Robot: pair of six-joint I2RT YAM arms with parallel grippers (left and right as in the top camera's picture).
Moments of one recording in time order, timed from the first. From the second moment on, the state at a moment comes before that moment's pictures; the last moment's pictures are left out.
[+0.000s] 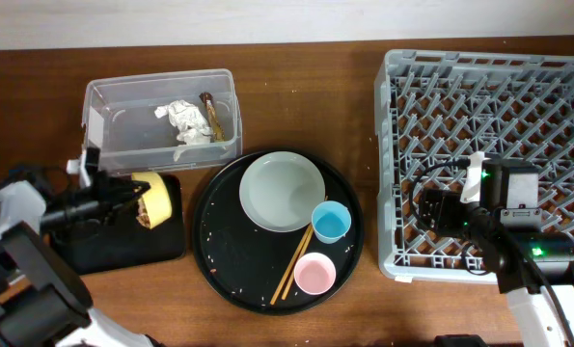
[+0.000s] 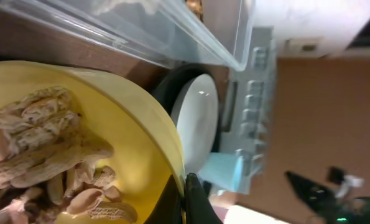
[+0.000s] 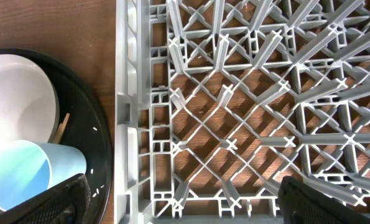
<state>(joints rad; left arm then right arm) 0.61 1.88 1.20 -1.05 1.10 0.25 -0.01 0.99 0.97 -0.96 -0.01 0.16</state>
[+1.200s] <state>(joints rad) 0.64 1.94 1.20 -1.48 1.40 0.76 -0.01 0.99 0.97 -0.96 -0.02 0.16</state>
